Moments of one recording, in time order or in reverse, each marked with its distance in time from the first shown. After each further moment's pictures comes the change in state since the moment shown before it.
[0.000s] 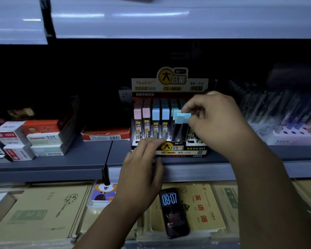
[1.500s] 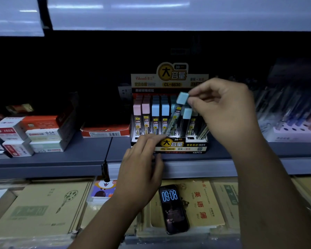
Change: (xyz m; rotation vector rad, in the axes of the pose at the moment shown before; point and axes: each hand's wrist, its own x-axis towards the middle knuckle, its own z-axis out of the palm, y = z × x) left_hand 0.001 0.000 0.000 -0.019 0.014 0.023; right_hand 0.003 0.010 0.005 0.374 0.227 0.027
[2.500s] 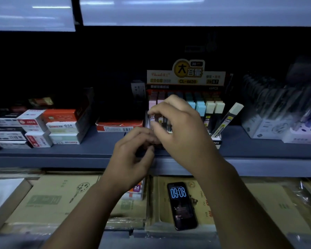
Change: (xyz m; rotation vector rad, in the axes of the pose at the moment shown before) left_hand 0.006 -0.032 -0.046 -0.165 0.032 0.123; right_hand -0.040 -0.010 0.078 -0.186 -0.213 -0.428
